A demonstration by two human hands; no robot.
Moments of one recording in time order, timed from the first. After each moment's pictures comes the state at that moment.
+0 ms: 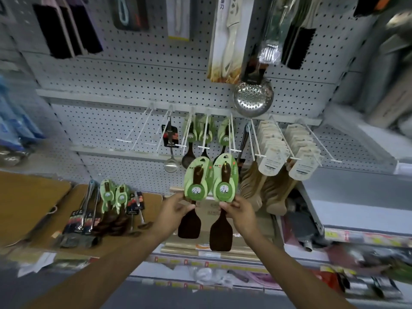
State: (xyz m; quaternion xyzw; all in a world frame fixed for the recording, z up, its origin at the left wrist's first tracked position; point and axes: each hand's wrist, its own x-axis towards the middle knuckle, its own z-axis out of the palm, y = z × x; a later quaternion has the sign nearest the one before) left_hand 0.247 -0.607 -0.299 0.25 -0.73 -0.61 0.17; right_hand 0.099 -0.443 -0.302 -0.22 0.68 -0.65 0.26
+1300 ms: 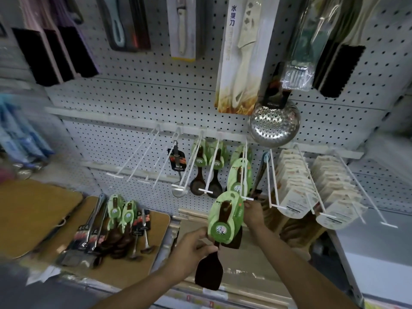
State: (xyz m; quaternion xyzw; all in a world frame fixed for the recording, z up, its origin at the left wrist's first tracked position) left_hand 0.173 -0.608 -0.310 0.25 -0.72 -0.64 0.10; right_hand -0.035 -0.541 -0.286 -0.13 0.77 -0.55 0.29
